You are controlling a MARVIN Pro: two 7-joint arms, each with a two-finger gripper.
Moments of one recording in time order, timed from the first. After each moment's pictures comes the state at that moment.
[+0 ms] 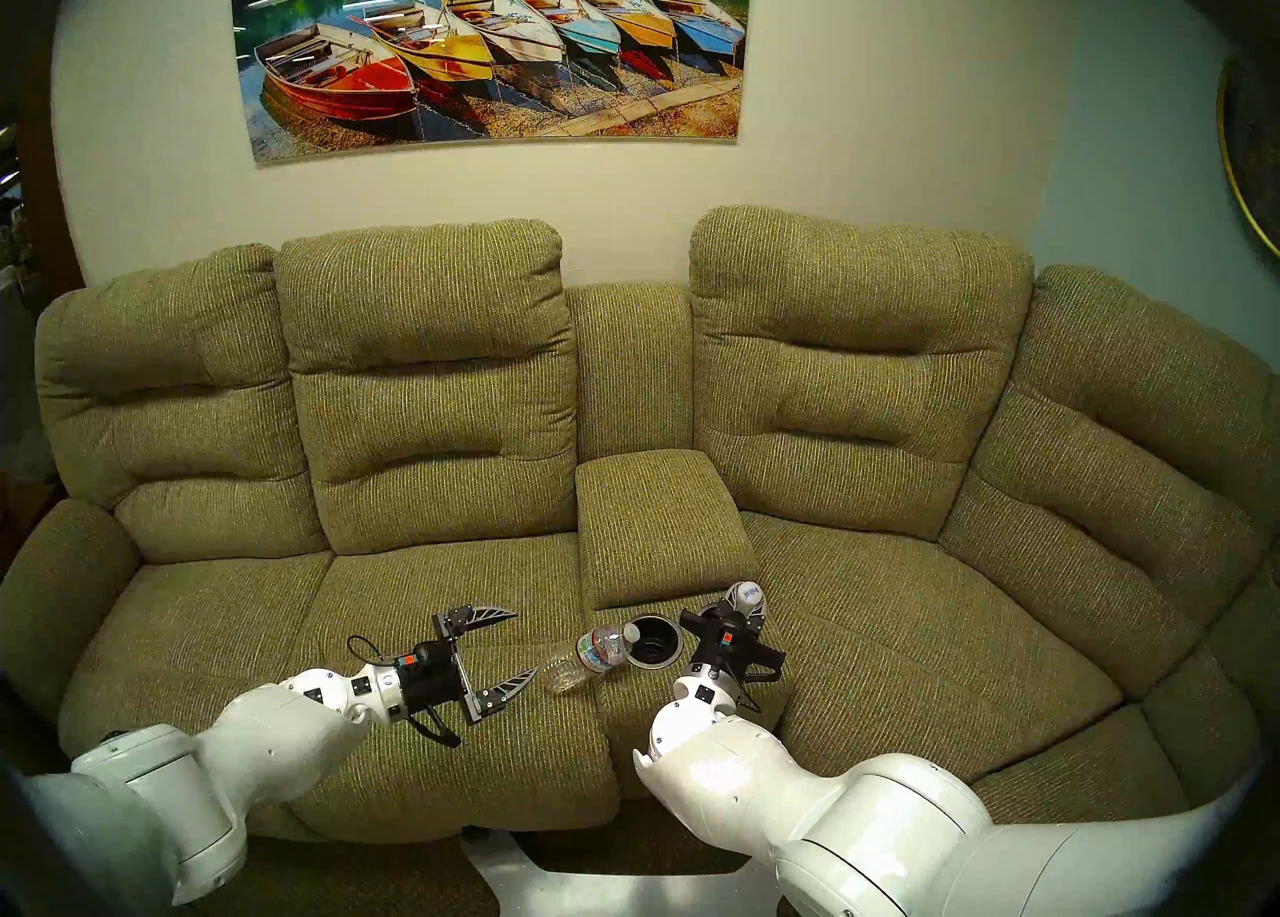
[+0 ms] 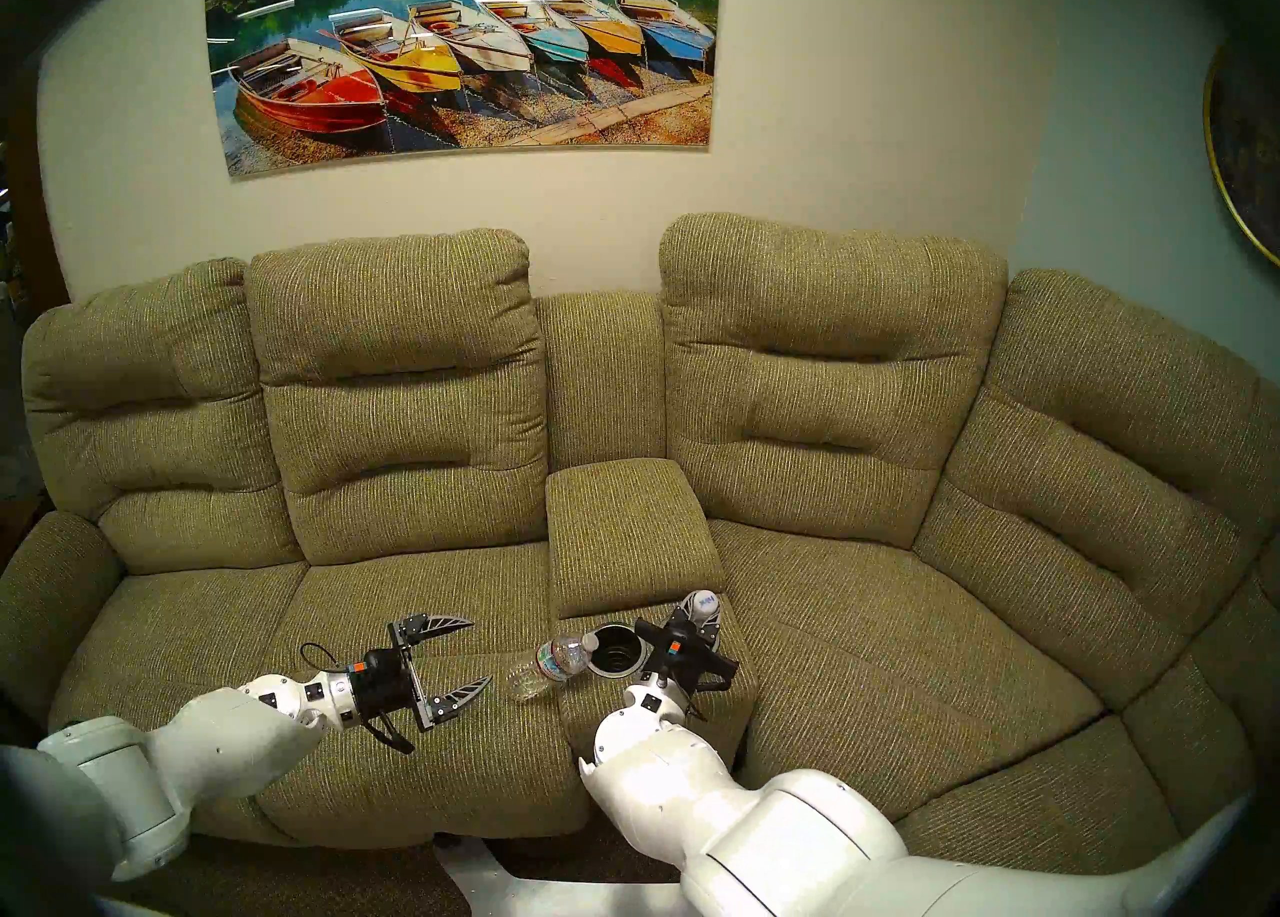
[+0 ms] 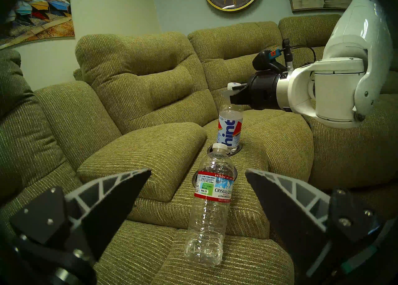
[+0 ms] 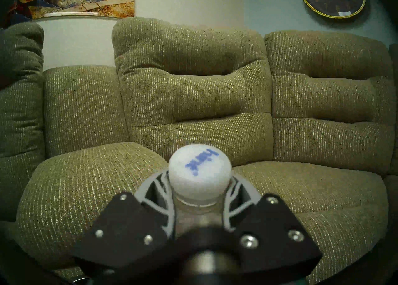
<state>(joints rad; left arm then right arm) 1.17 -1.00 -0.69 -0.57 -0.73 -0.95 -0.87 -1.09 -1.77 0.95 -0.23 0.21 -0.86 -0.98</state>
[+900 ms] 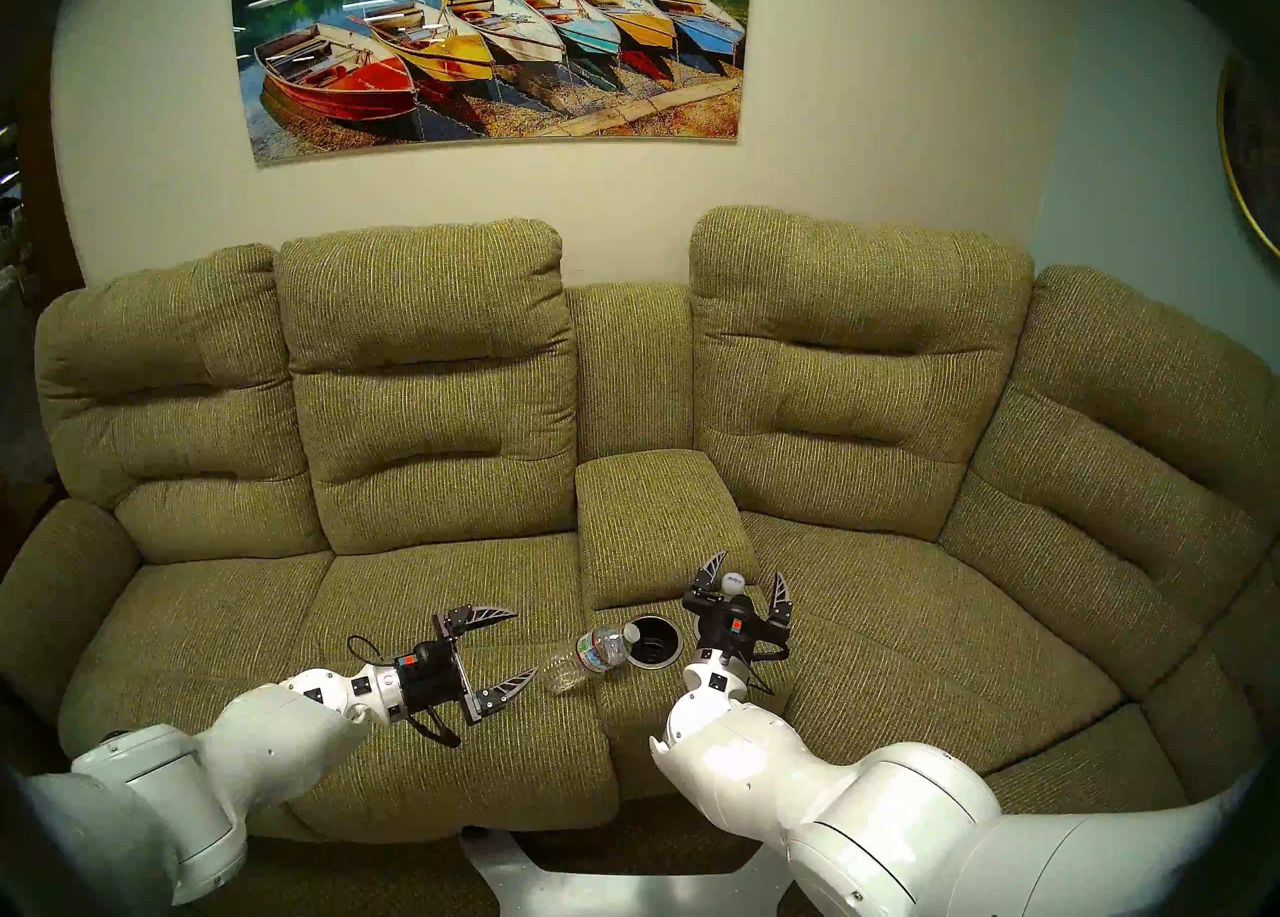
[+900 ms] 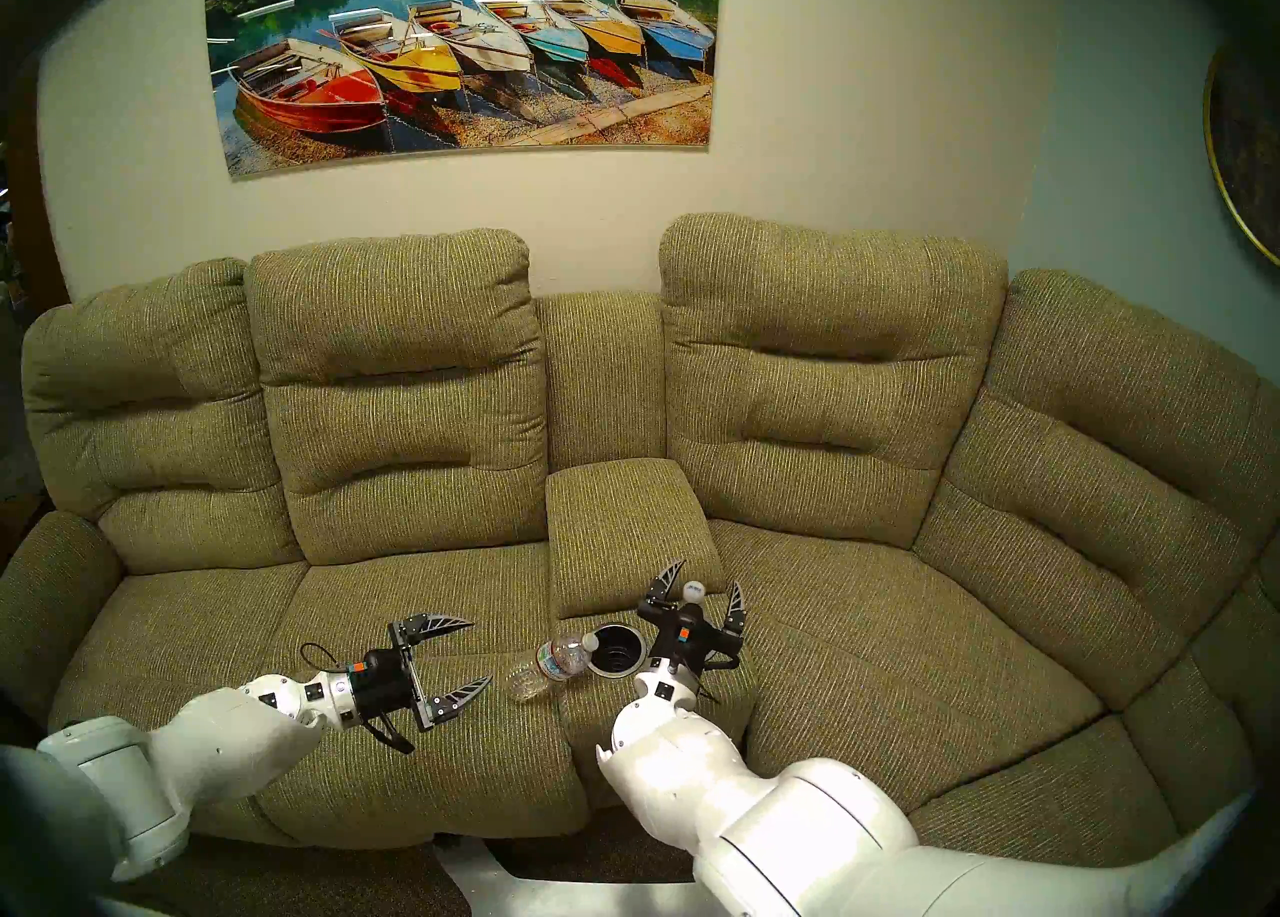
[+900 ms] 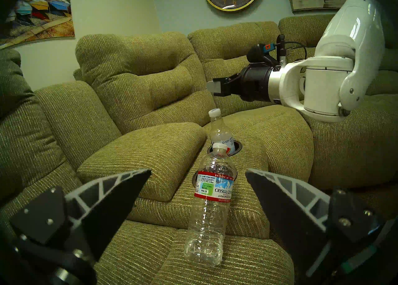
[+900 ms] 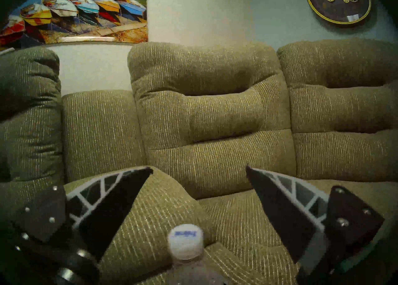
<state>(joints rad) 1.17 -1.00 -0.69 -0.57 -0.73 -0.95 -0.87 -1.09 -1.71 1.01 -0.28 0.13 -0.95 -0.88</state>
